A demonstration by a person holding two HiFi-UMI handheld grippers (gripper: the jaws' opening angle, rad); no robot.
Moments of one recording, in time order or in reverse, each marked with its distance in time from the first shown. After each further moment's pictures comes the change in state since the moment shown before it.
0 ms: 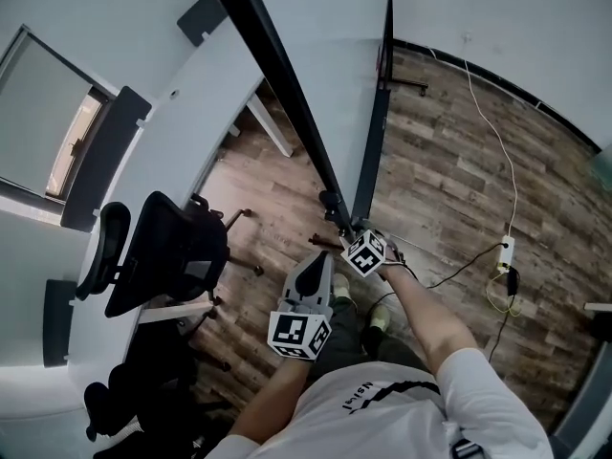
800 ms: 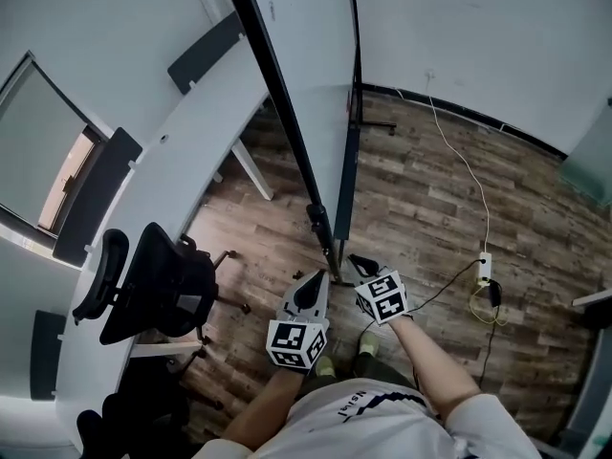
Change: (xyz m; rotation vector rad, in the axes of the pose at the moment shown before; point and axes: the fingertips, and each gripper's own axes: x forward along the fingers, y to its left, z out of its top) left arm -0.024 -0.041 0.017 0.047 0.029 -0.136; right arm -0.210 0.015 0.061 0.305 -0.357 -0.195
